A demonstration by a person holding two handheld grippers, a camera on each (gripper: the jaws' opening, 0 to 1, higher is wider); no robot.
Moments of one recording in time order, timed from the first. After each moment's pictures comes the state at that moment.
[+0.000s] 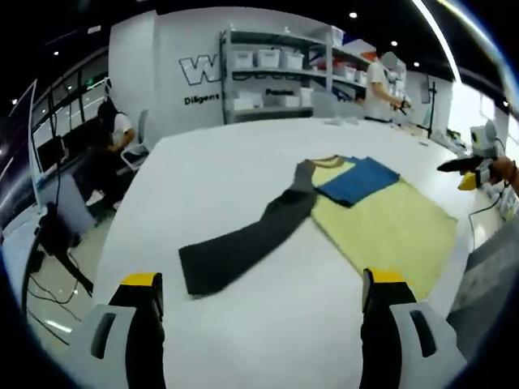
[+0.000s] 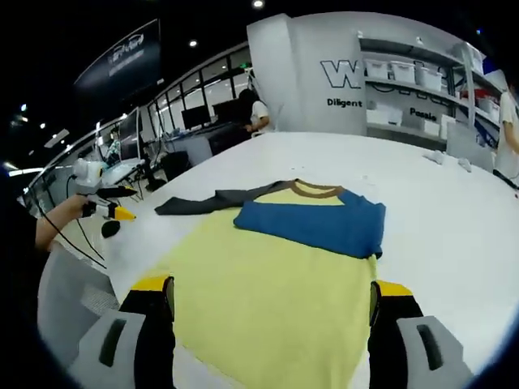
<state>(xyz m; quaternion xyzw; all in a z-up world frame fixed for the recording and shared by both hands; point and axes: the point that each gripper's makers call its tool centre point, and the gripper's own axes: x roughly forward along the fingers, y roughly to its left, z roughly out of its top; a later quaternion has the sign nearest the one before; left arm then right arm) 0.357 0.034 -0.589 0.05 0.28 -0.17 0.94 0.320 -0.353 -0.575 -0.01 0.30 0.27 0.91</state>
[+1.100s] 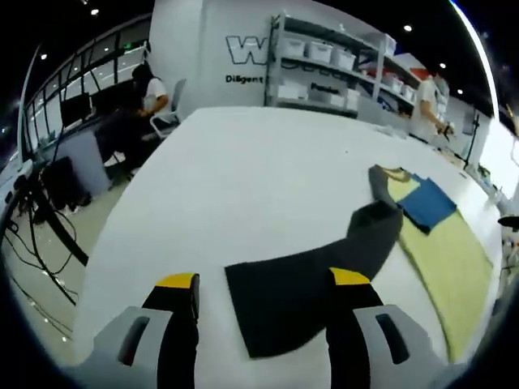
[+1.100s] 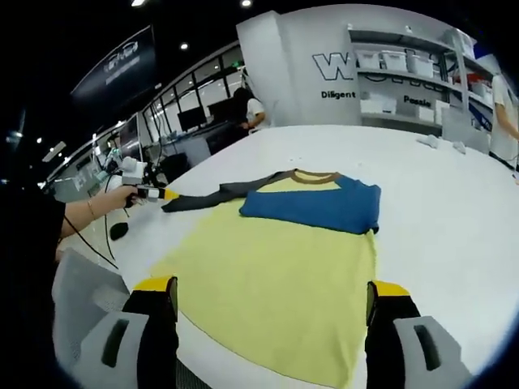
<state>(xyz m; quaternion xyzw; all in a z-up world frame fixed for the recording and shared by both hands) 0.450 0.096 -0.651 -0.01 0.32 -0.07 0.94 0.292 -0.366 -0.578 0.02 0.32 0.26 0.91</state>
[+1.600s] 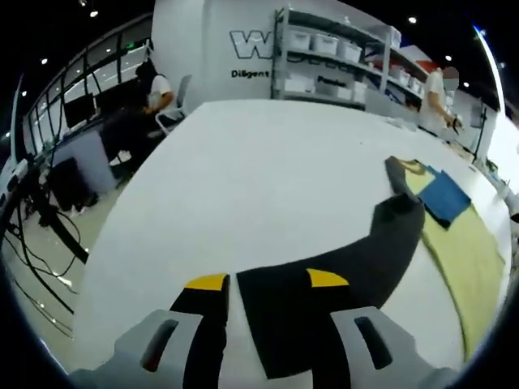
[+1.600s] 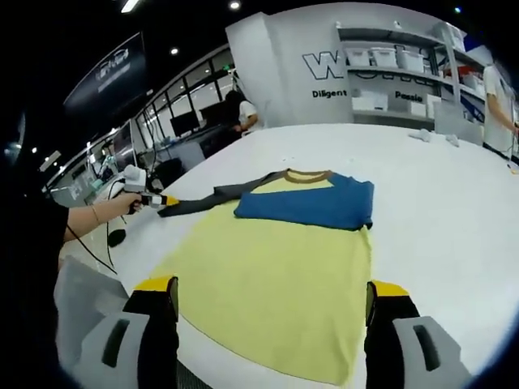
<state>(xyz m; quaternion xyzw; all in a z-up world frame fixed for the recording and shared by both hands) 0.465 0.107 -0.670 0.02 0.34 -0.05 0.94 0.293 -0.371 -0.577 0.03 0.32 0.25 0.91</state>
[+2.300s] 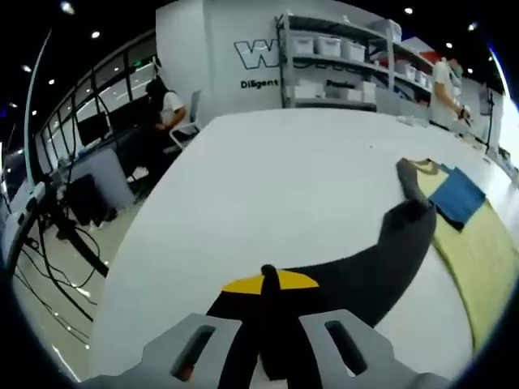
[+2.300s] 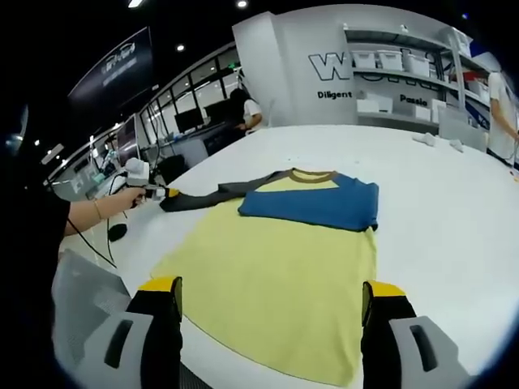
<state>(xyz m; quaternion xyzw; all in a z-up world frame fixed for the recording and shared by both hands) 0.473 0.112 -0.639 0.04 0.28 -0.01 0.96 0.292 -0.360 -0.581 0.02 0.32 0.26 0.91</state>
